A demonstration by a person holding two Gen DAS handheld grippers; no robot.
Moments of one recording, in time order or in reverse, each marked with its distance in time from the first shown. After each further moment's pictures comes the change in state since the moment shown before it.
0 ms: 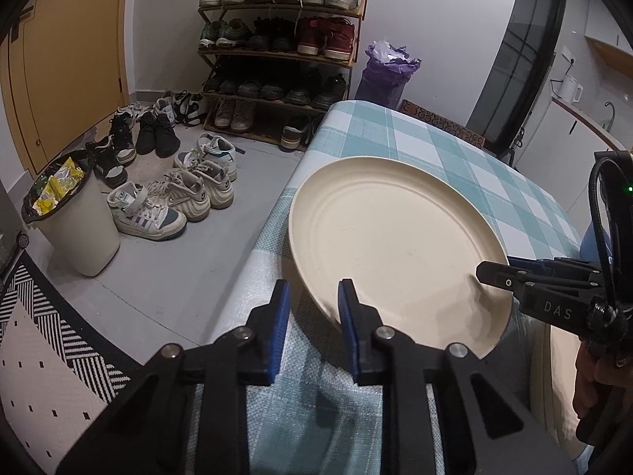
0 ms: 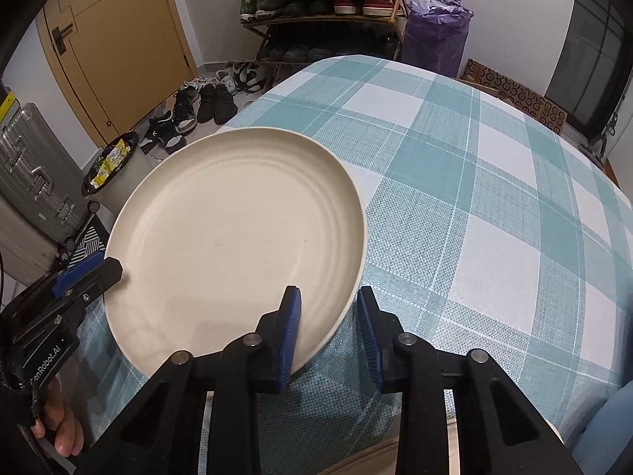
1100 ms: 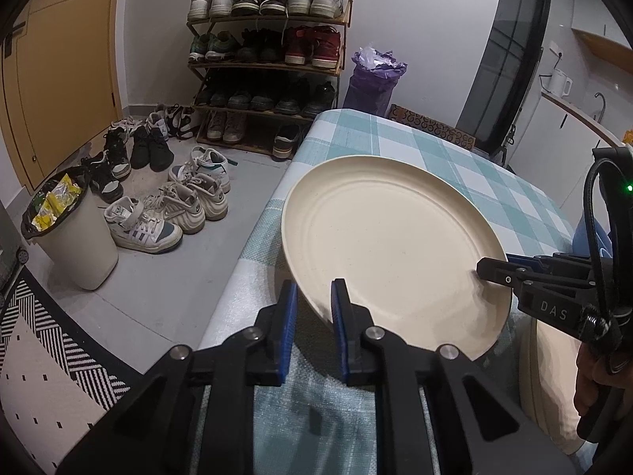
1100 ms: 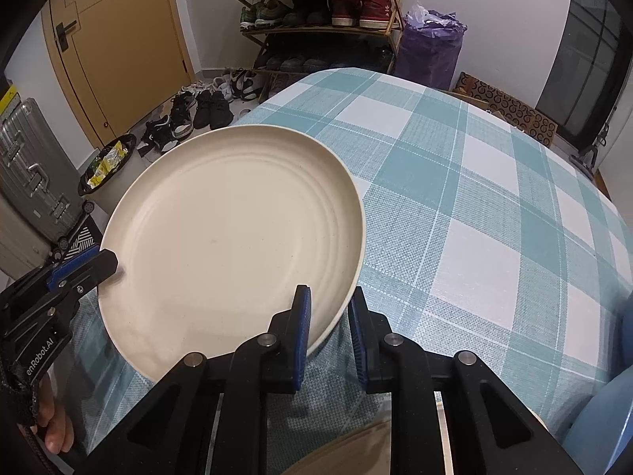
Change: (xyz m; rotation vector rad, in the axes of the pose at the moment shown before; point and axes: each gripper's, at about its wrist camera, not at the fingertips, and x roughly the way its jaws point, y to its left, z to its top) left arm -0.012 -0.012 0.000 0.045 -0.031 -0.011; right arm -0.018 0.000 -0.008 -0.017 -0.045 -0.037
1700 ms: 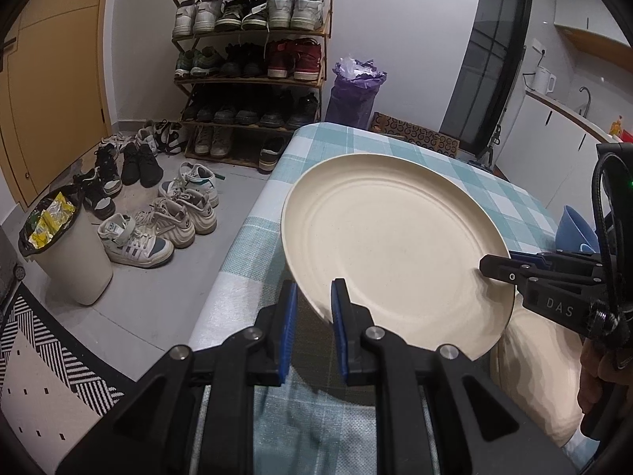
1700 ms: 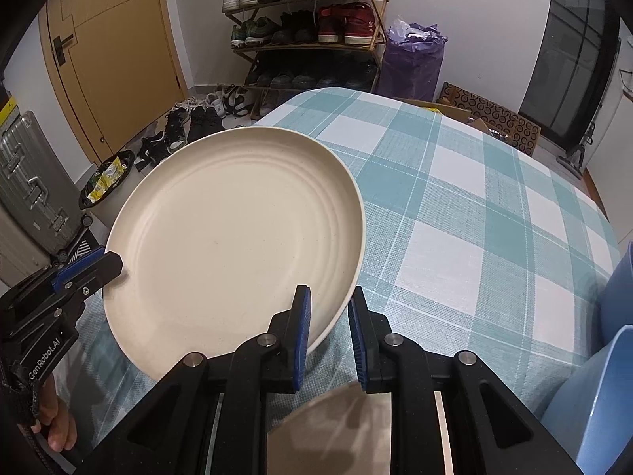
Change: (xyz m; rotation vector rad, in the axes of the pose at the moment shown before) left arm -0.021 -0.018 0.004 0.045 -0.035 -0.032; right arm -0.039 -0.013 -0.009 0.029 -0.049 -0.023
